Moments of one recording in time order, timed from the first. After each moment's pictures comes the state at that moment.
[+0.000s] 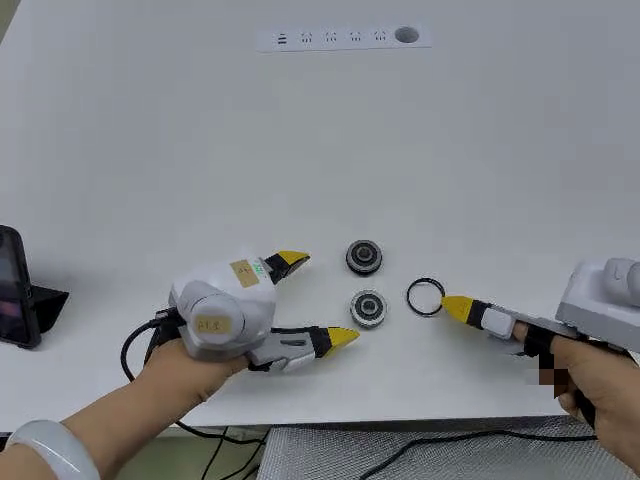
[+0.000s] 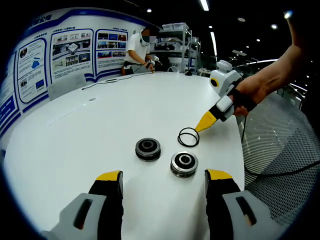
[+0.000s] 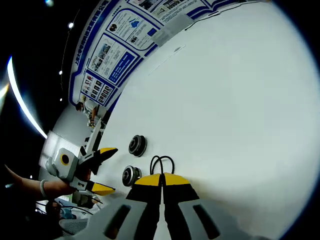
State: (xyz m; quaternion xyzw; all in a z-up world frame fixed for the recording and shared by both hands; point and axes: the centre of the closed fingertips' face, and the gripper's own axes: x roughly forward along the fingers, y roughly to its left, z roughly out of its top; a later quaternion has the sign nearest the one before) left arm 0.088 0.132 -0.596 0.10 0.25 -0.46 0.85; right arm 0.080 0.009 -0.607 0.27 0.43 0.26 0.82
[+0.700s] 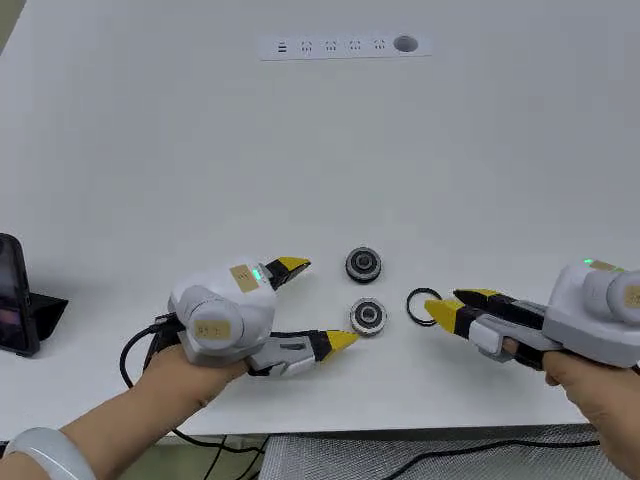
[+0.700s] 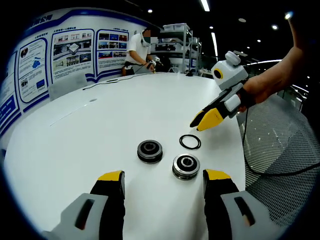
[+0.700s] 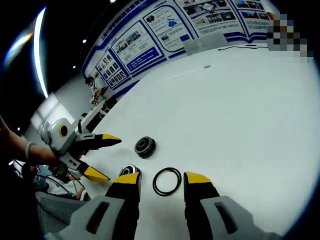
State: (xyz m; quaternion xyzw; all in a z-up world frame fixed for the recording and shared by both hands) left arm 0.093 0.131 -0.593 0.10 0.25 -0.45 0.85; right arm 0.090 0.022 -0.588 0.14 0.36 0.32 0.86
